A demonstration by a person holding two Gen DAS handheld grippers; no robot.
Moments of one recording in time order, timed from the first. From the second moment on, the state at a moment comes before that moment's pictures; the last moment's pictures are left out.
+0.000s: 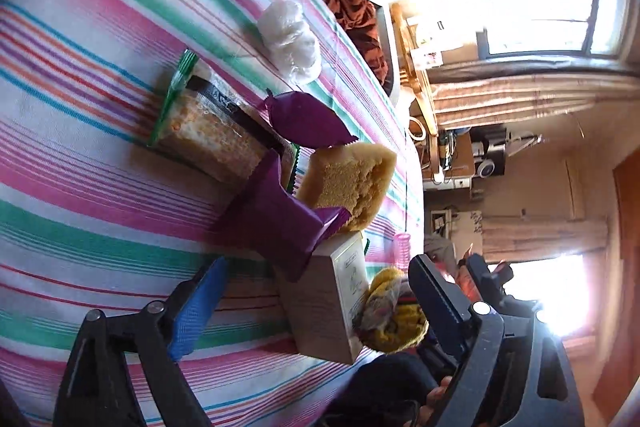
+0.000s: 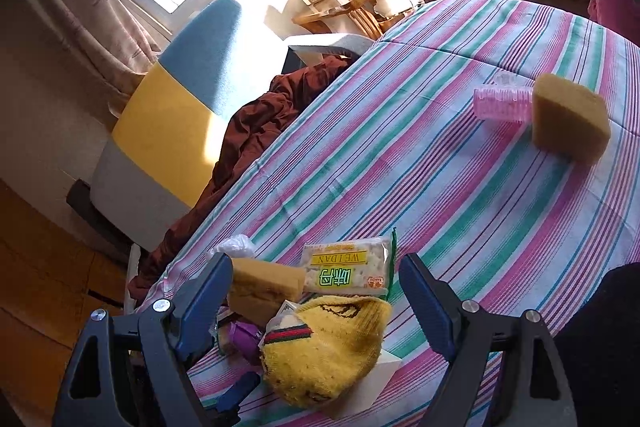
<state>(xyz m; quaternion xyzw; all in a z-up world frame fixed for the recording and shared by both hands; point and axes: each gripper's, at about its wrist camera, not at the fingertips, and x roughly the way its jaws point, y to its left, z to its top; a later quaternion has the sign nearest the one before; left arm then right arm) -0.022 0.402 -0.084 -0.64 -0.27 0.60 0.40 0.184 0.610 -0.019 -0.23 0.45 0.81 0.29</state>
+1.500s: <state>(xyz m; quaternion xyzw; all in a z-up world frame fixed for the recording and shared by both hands) 0.026 0.435 -0.064 -0.48 0.13 0.73 0.46 0.198 0.620 -0.024 -0.21 0.49 0.79 0.30</state>
